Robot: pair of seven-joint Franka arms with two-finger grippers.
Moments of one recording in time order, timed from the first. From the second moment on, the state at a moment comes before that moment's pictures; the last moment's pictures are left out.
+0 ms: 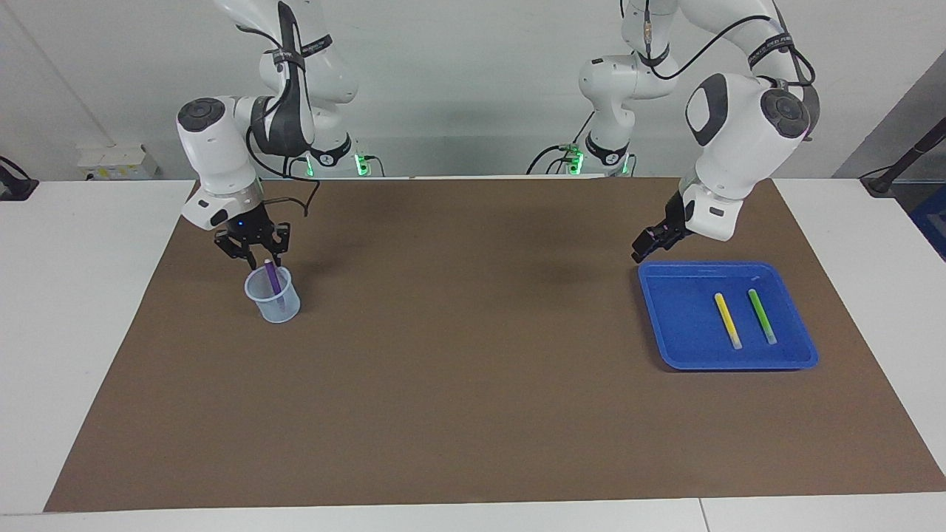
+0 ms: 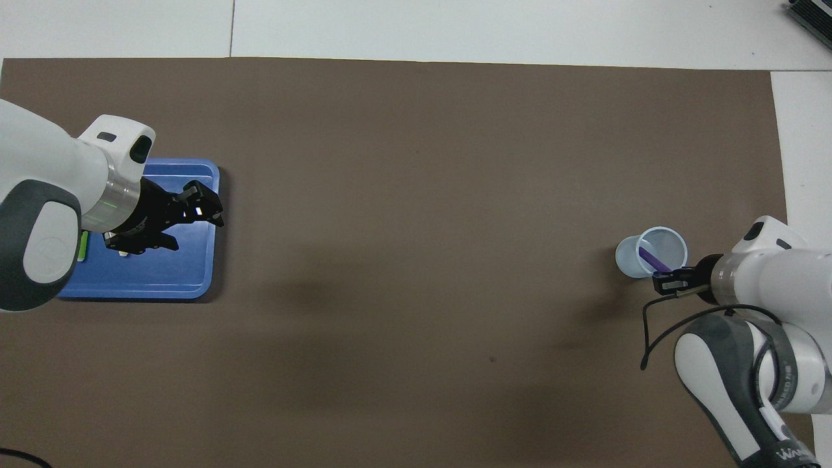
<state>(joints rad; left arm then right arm) -0.03 0.03 -0.14 -1.87 -0.16 1.84 -0.52 -0.33 -0.19 0.26 -2.43 0.02 2.36 -0.26</state>
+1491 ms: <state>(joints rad) -0.09 0.00 -0.14 -1.87 -0.16 1.81 -0.63 -0.33 -0.19 0.26 -2.24 0.02 2.07 -0.26</state>
